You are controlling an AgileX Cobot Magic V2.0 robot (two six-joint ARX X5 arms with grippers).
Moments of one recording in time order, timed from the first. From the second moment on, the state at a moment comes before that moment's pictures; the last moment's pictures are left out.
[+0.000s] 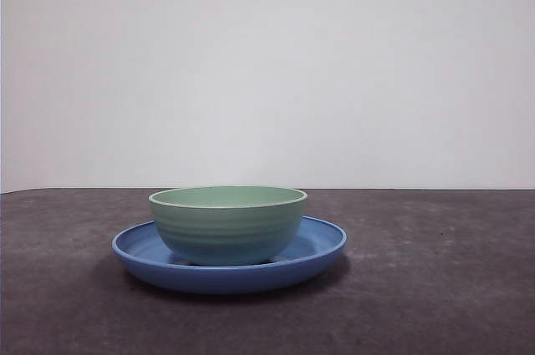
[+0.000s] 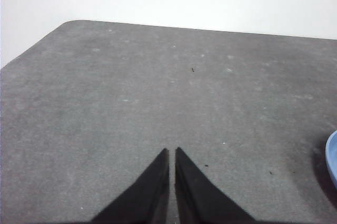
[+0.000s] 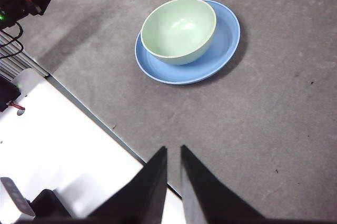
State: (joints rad) left arm 0.03 0.01 0.03 -0.18 0.06 -0.06; right arm 0.60 0.44 0.96 -1.16 -0.26 0.18
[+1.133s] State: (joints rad) left arm 0.03 0.01 0.03 -0.18 0.06 -0.07; right arm 0.15 0.30 0.72 -0.73 -0.23 0.11
